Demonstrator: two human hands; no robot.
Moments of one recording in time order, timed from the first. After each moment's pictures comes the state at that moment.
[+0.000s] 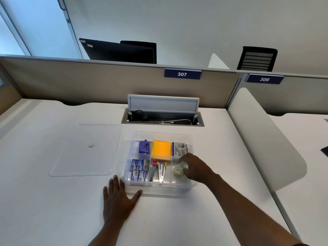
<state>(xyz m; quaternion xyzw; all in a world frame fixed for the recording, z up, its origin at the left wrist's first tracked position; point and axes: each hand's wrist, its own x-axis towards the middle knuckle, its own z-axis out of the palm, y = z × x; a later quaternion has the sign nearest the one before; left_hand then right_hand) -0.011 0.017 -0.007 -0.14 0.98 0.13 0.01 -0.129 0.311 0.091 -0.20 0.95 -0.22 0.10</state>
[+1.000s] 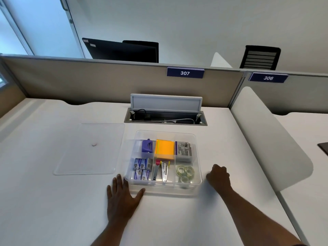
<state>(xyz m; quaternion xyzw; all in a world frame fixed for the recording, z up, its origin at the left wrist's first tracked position) -0.012 0.018 -0.008 -0.14 0.98 0.13 0.01 -0.103 0.350 0.058 0.14 0.98 -0.15 0.00</state>
